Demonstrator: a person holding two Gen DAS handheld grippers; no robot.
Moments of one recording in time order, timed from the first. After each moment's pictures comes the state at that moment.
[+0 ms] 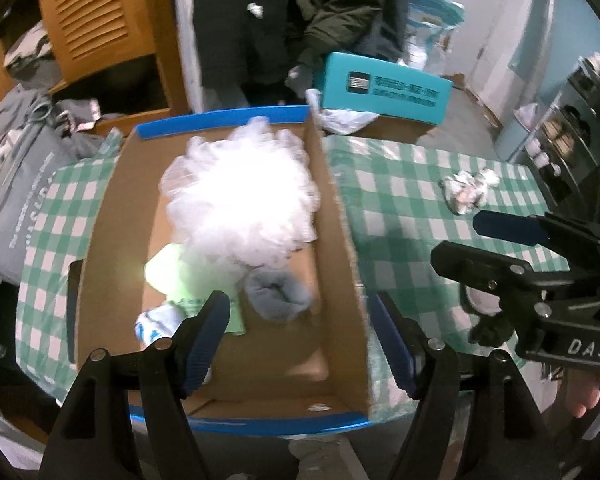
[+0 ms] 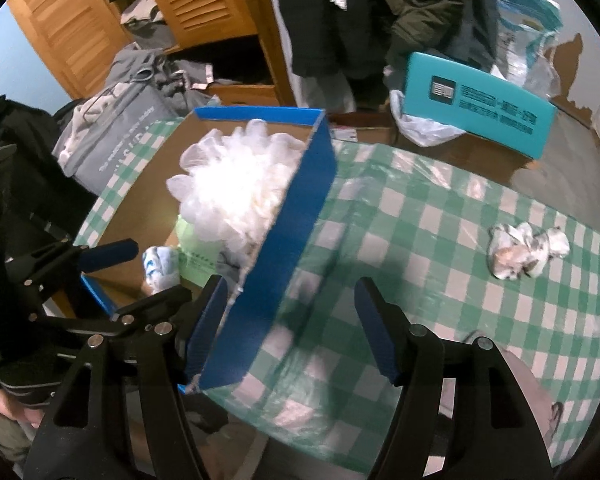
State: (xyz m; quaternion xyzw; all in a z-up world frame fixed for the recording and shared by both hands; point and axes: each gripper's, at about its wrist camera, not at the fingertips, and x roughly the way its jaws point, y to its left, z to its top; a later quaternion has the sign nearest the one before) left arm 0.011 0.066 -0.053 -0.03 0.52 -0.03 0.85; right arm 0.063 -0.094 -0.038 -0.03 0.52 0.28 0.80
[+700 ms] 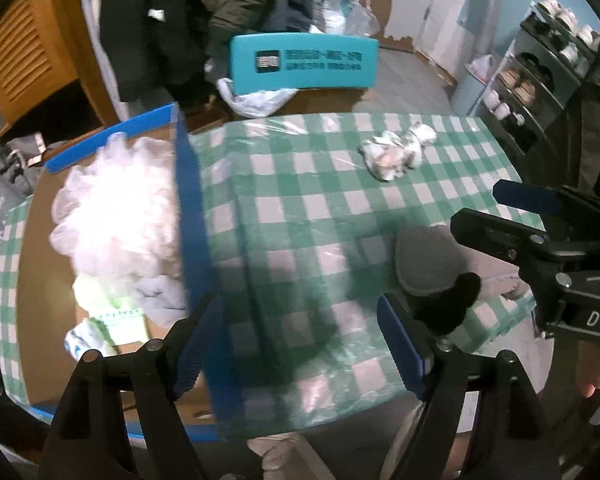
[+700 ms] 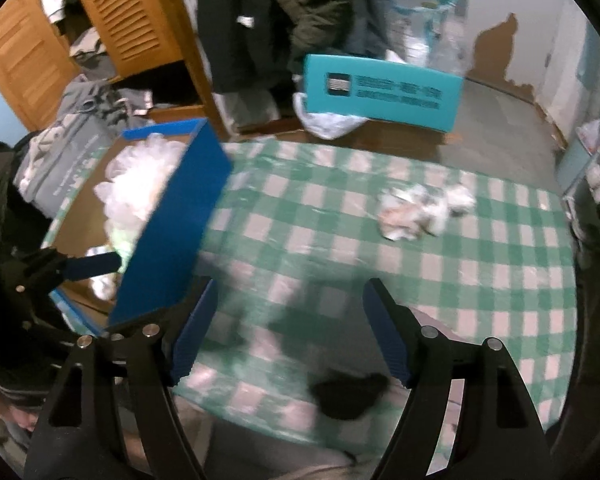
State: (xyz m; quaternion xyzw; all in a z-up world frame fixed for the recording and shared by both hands) left arm 0.015 -0.042 -0.062 0.02 0.54 -0.11 0.83; right arm 0.046 -0.211 -0.033 -0.02 0.51 0.19 0.84
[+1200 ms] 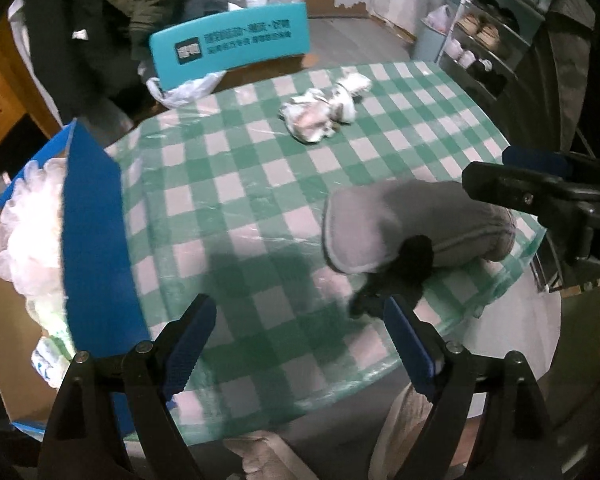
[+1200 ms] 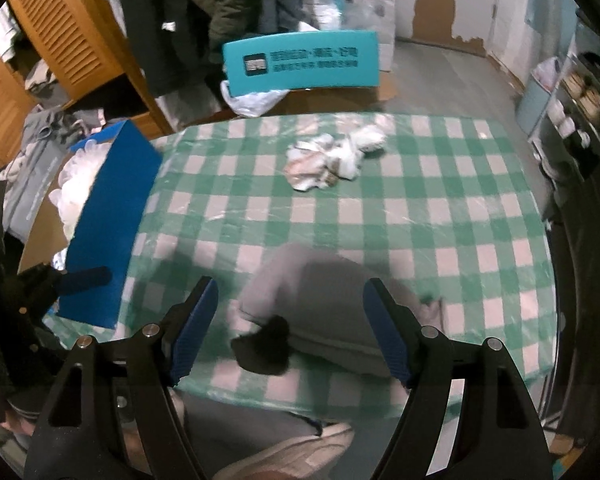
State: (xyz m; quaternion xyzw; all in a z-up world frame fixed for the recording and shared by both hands) left arm -0.002 -0.126 -0.092 0.08 0.56 -0.16 0.81; right arm 0.025 -0.303 -0.052 0.03 0.53 0.12 0.84
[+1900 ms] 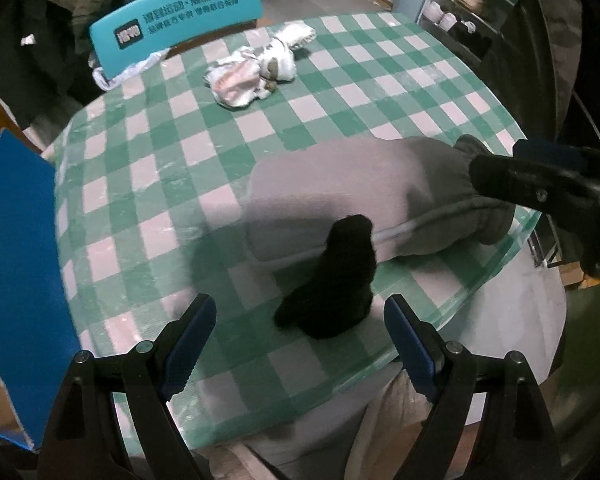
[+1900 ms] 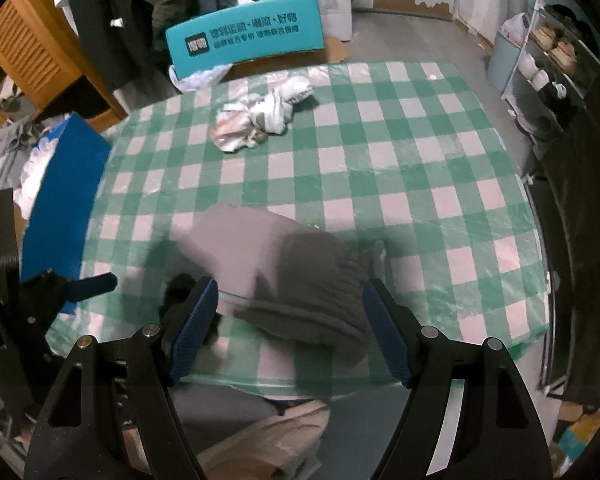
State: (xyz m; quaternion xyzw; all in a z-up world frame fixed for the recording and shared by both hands) left arm -0.005 -0.192 -0.142 0.11 0.60 -0.18 0.77; right arm 0.012 -0.362 -0.092 0.05 0.56 0.07 0.82
